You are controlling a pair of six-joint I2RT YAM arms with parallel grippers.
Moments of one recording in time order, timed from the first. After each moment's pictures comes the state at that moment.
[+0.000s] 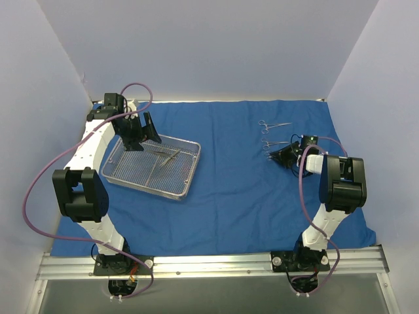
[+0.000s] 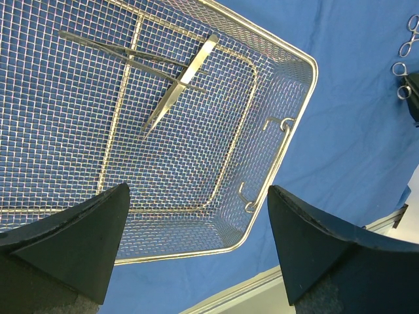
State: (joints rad) left arm -0.03 1.77 1.60 -0.91 0.40 -0.34; right arm -0.14 1.83 0.85 0.18 -0.39 1.05
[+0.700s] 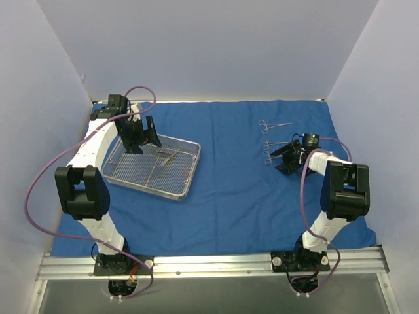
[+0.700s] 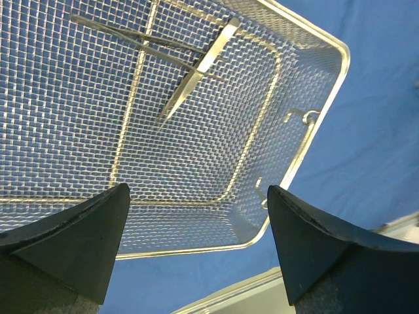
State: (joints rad) left arm -0.04 1.79 1.60 -0.94 0.37 -0.31; right arm -0.14 1.75 0.87 -0.04 -0.34 1.01
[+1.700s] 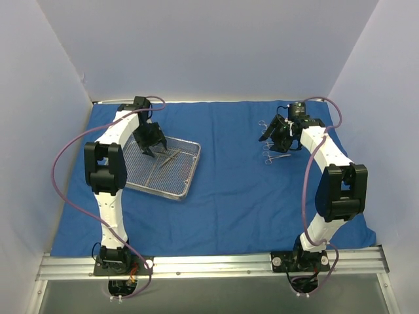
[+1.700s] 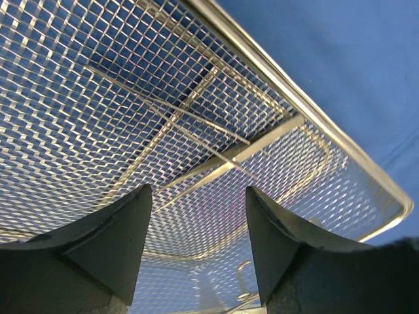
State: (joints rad) left arm -0.13 2.17 1.88 -1.05 0.13 -0.58; right arm 0.06 1.72 1.34 -0.60 -0.23 0.68
